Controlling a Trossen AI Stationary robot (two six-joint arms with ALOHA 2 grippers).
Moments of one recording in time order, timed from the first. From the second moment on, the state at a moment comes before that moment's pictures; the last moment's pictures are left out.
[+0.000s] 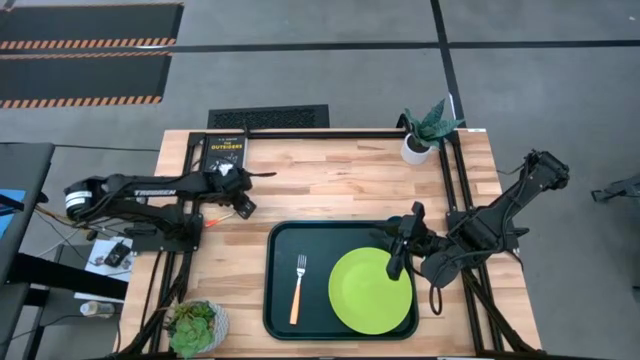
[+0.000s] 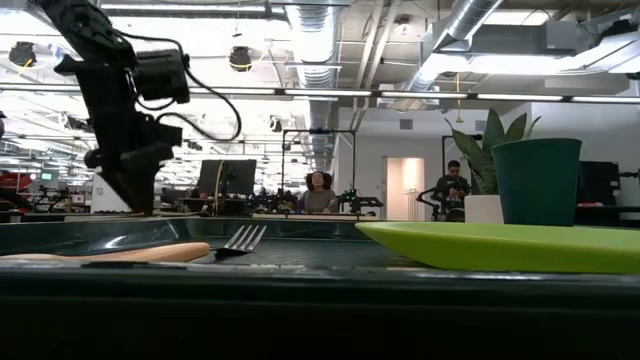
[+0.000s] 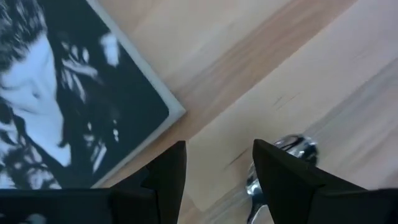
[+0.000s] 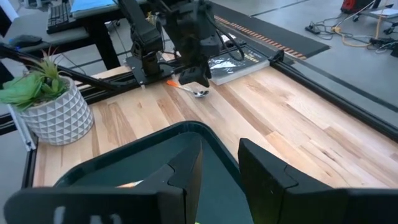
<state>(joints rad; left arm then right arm) 0.38 1.13 0.49 -0.59 -0.25 -0.45 0.67 1.26 1.14 -0.57 0.97 0.76</state>
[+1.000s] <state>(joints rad) 0.37 1.23 0.52 -0.40 0.03 -0.17 0.67 1.26 1.14 -0.57 0.94 0.78</state>
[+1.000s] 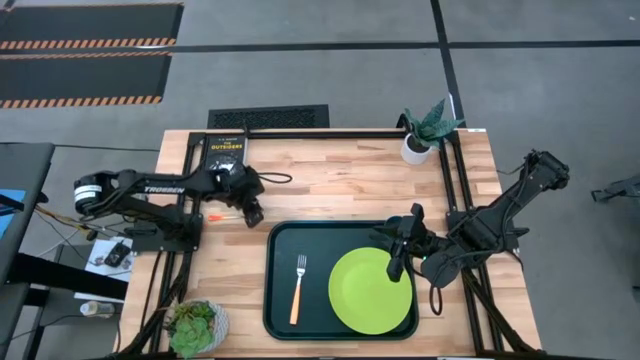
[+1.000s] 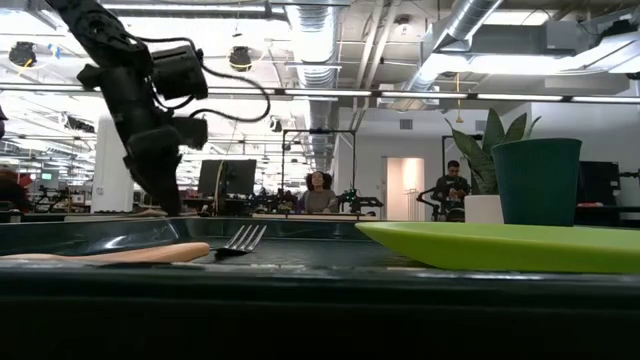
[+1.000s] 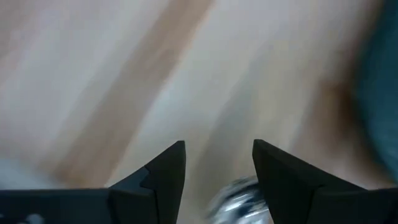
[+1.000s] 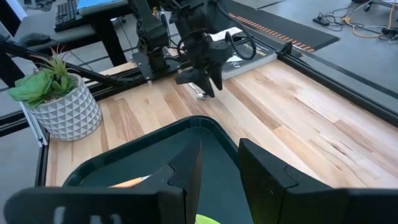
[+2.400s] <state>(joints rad) 0.24 1.23 0.52 -0.48 0.03 -0.28 0.67 1.26 1.14 -0.57 0.94 0.79</state>
